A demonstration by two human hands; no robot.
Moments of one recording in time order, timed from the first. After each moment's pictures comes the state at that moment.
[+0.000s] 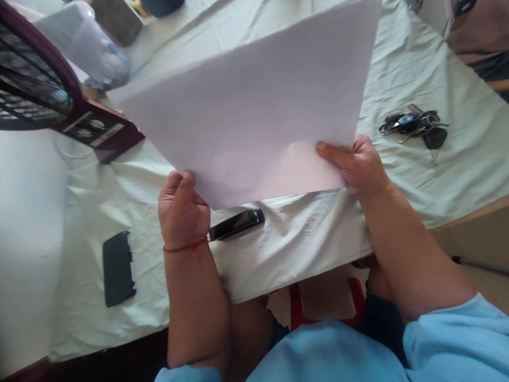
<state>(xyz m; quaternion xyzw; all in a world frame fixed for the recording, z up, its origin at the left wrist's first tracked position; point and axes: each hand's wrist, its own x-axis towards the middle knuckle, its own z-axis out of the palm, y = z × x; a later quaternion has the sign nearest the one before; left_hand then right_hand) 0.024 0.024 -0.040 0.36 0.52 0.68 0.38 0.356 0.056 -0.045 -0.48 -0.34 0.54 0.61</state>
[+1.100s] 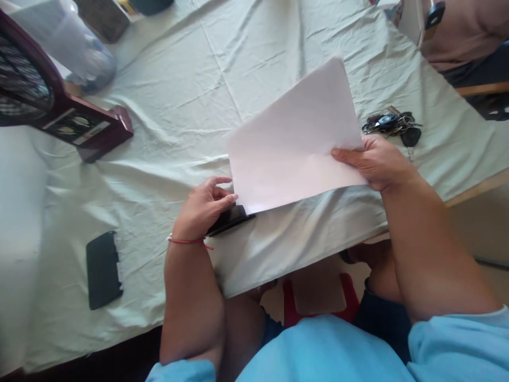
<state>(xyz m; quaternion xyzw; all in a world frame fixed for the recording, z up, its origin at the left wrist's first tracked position) 0.031 0.019 -0.019 0.58 0.66 0.22 0.42 0.425 0.048 -0.032 -0.63 -0.32 0.55 0.45</state>
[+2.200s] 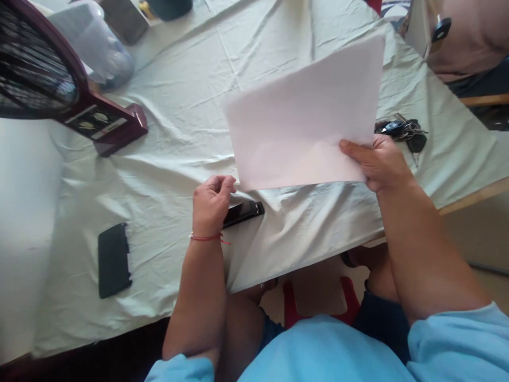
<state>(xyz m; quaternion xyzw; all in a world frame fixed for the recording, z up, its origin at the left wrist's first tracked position) 0.042 0.011 -0.045 0.54 0.68 0.40 0.30 0.404 0.052 -0.034 -0.60 -0.31 0.48 0.56</state>
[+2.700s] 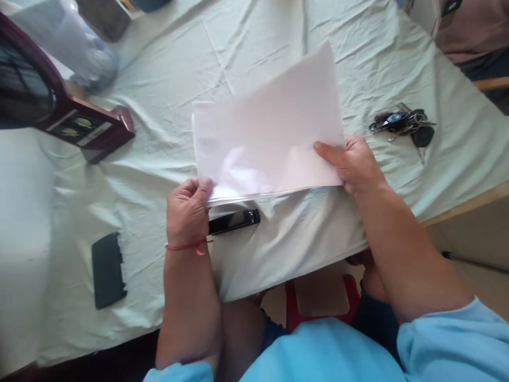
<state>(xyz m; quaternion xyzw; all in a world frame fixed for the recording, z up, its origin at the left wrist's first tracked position) 0.036 0.015 -0.040 0.41 0.63 0.53 0.39 0.368 0.058 -0.046 -0.57 -0.31 0.54 0.54</state>
